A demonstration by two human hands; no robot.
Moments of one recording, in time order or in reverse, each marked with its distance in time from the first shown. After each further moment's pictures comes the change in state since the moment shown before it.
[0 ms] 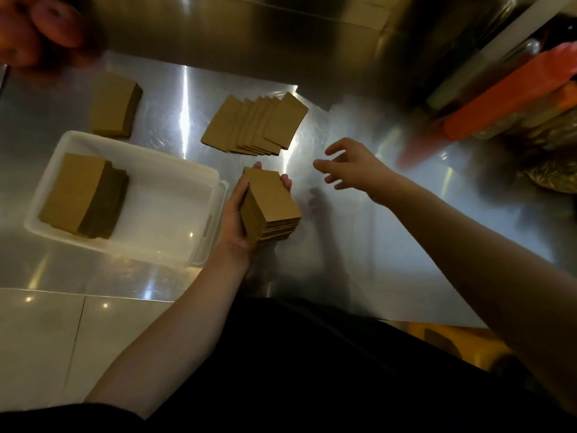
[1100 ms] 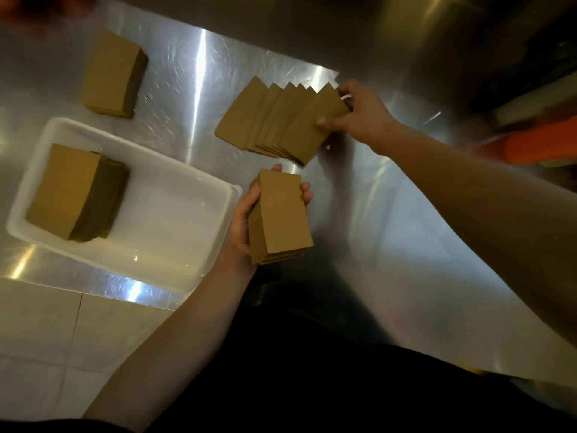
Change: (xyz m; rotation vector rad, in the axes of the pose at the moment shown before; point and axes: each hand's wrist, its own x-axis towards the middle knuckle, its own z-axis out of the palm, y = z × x) left_hand 0.031 0.018 -0.016 -0.134 -0.002 -0.050; right_hand 0.150 -0.042 -0.001 -0.039 -0.042 -0.122
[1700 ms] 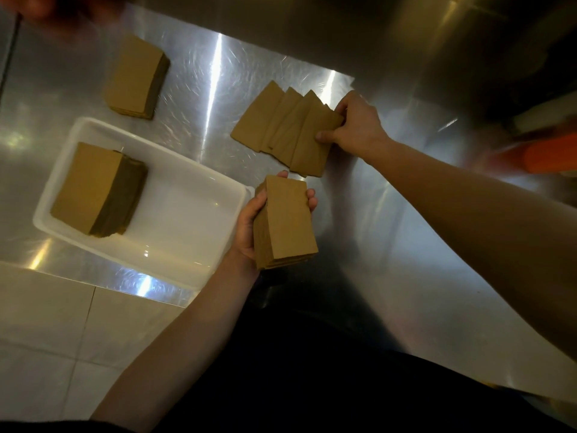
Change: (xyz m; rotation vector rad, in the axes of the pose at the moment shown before) left_hand -0.009 0.008 -0.006 0.001 0.019 0.000; right_hand 0.008 -0.006 0.033 -0.307 0.093 -0.026
